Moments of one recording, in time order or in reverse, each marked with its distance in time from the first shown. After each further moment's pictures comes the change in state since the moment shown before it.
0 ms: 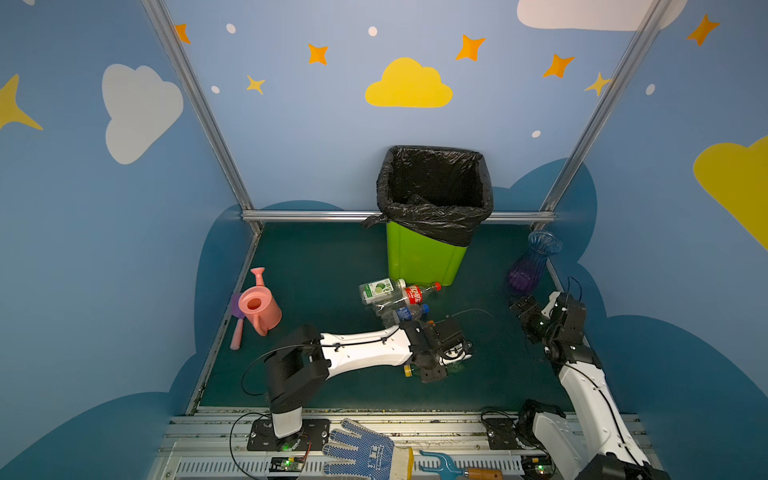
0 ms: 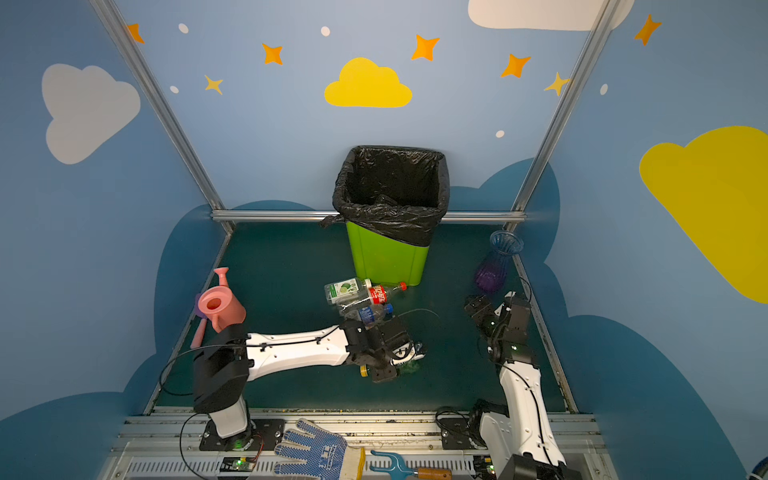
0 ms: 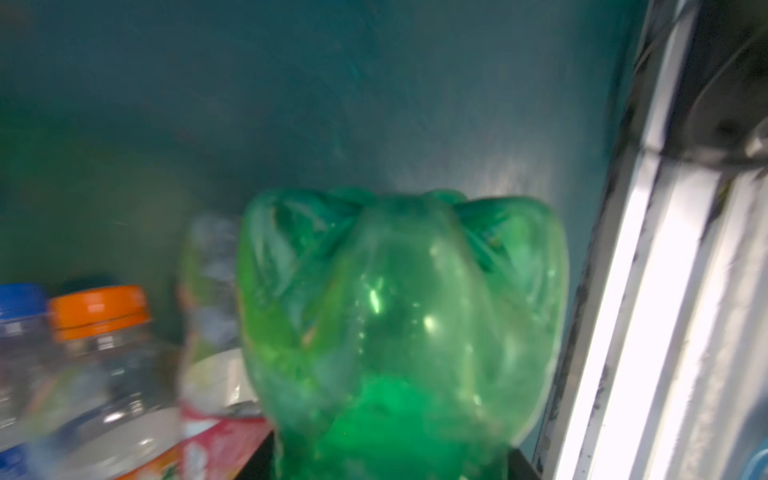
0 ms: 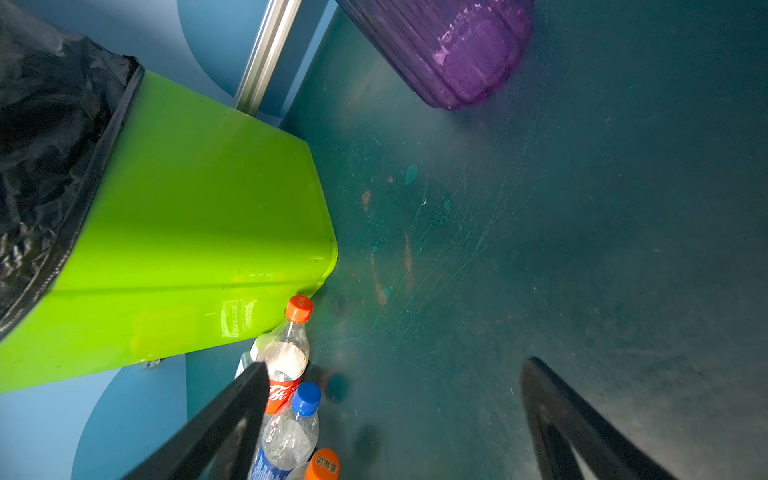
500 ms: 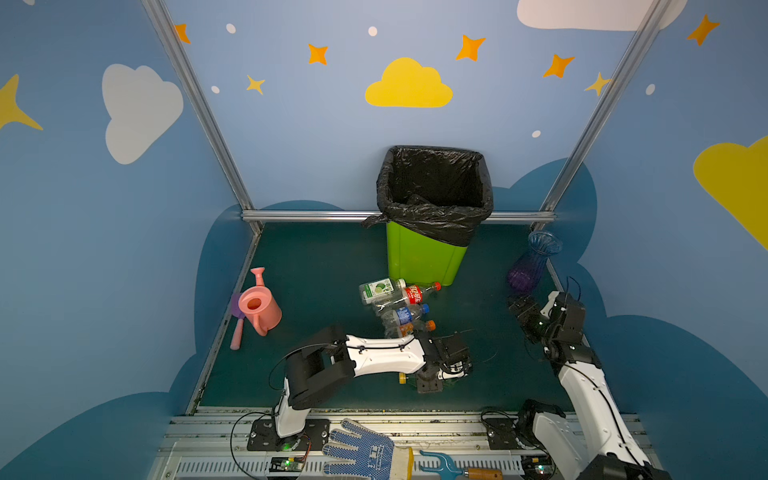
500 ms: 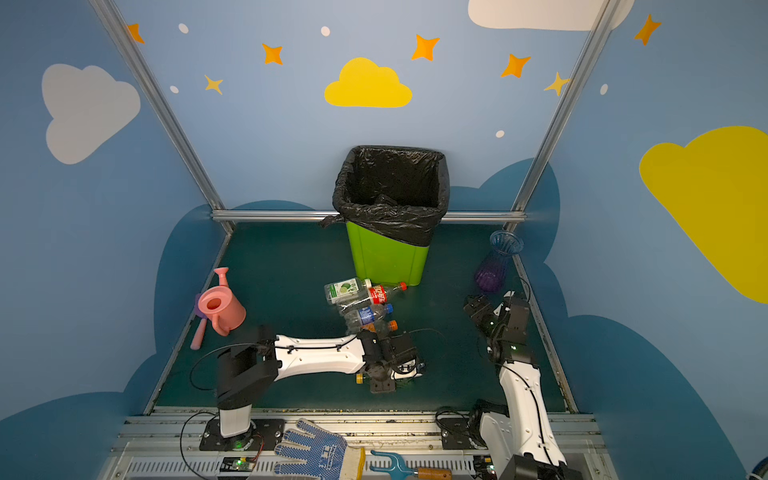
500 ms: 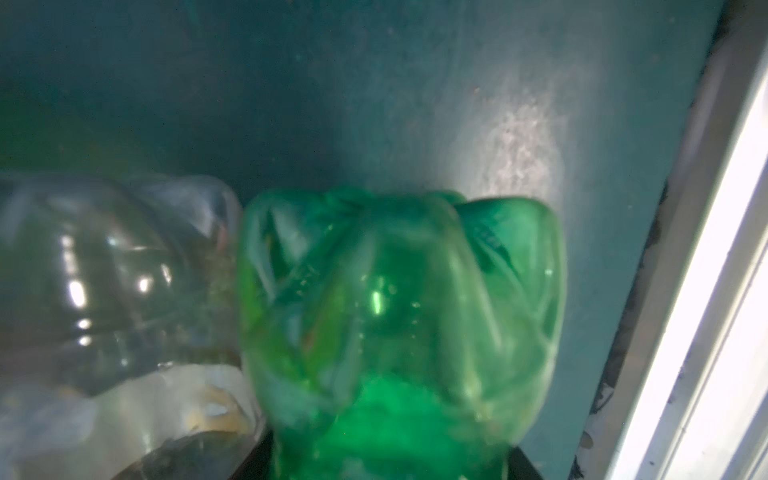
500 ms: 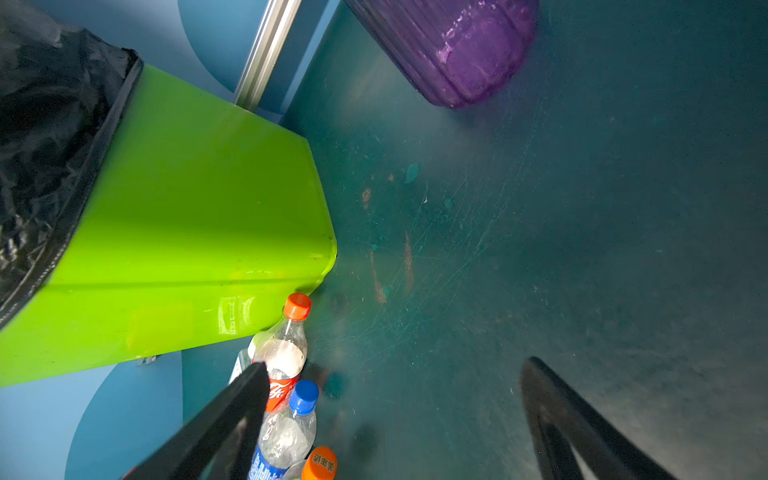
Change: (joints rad) left arm -0.069 0.159 0.017 -0.077 -0.065 0.089; right arm 0.008 0.000 0.000 0.000 0.006 -0.011
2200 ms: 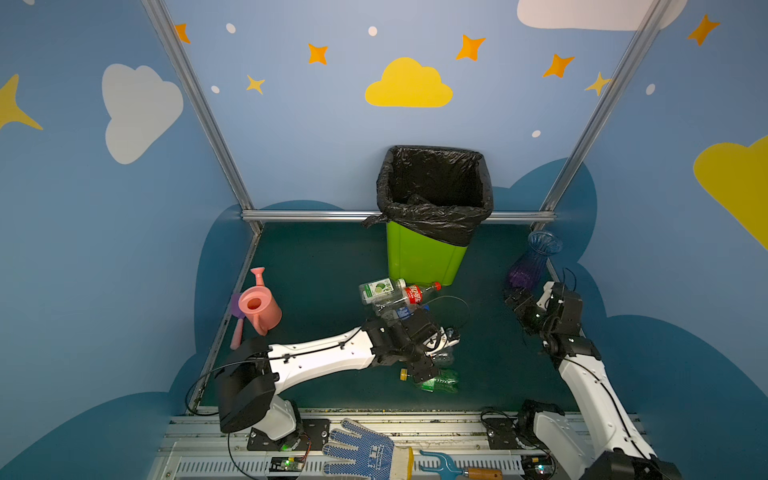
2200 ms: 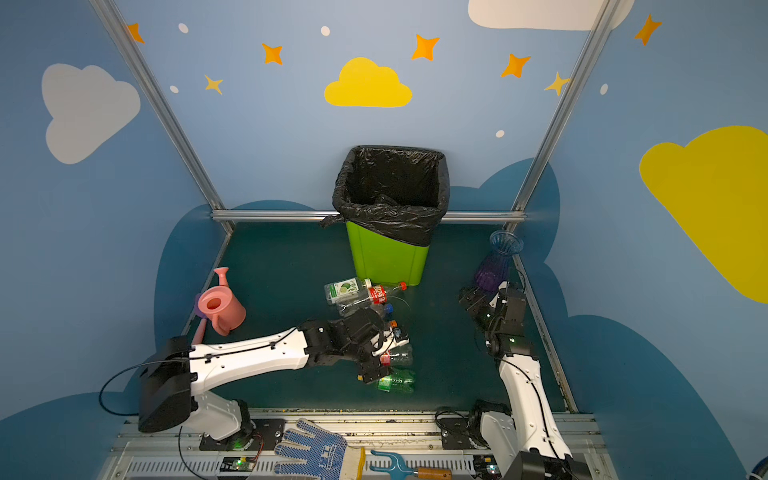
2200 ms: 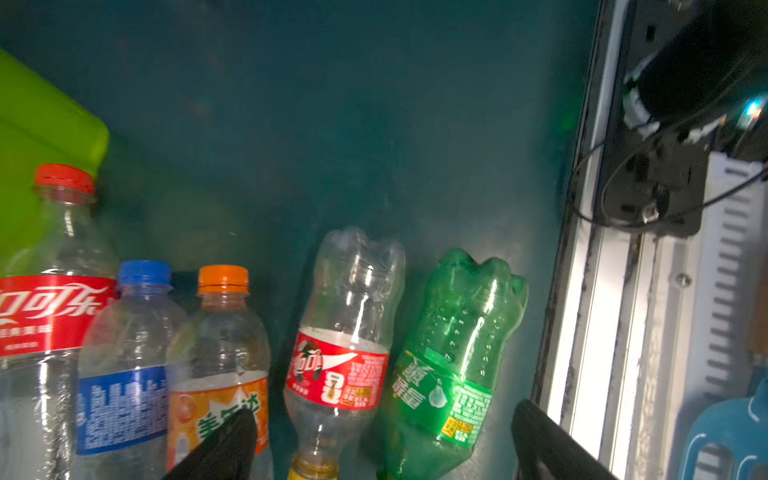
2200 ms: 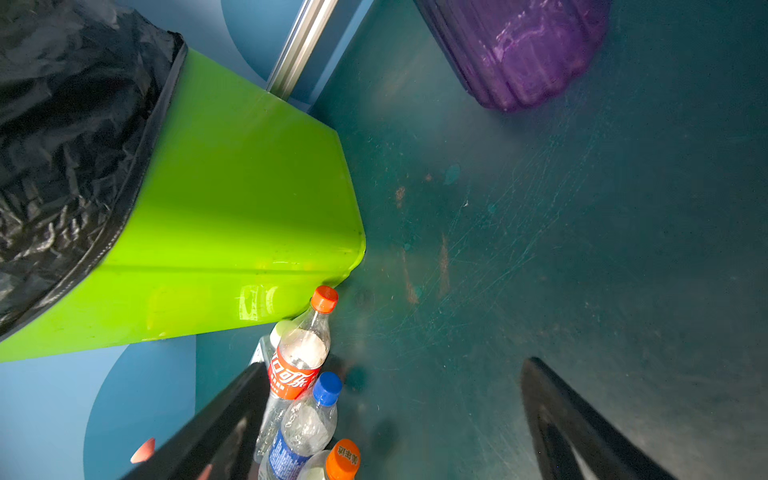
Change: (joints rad) left arm 0.097 -0.372 -0.208 0.217 0.095 -0.089; right arm 0.064 0.040 0.069 0.006 0.004 -0.002
